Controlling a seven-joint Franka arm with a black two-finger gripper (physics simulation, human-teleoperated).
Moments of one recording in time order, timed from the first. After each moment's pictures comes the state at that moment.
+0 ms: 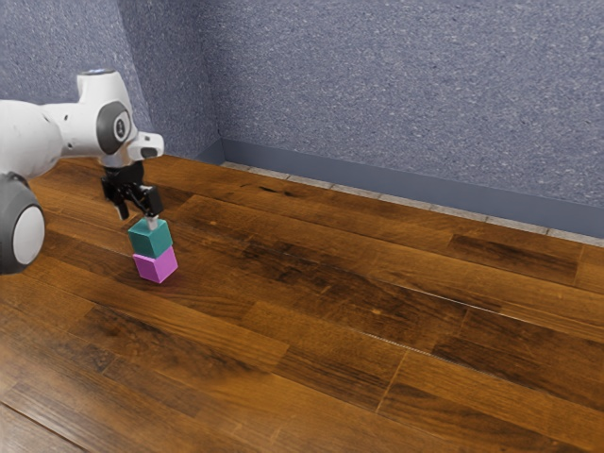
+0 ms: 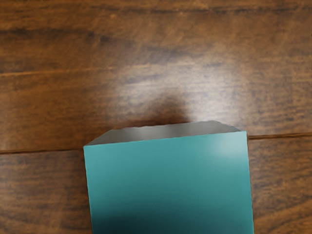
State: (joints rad) arm 0.09 0.59 0.36 -1.42 -0.18 1.93 0.53
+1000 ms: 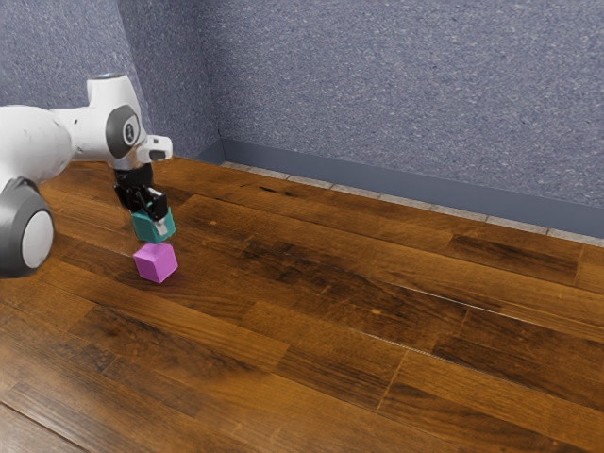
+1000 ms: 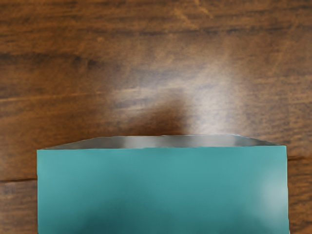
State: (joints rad) arm 0.09 0.62 0.35 -1.38 -0.19 1.94 0.53
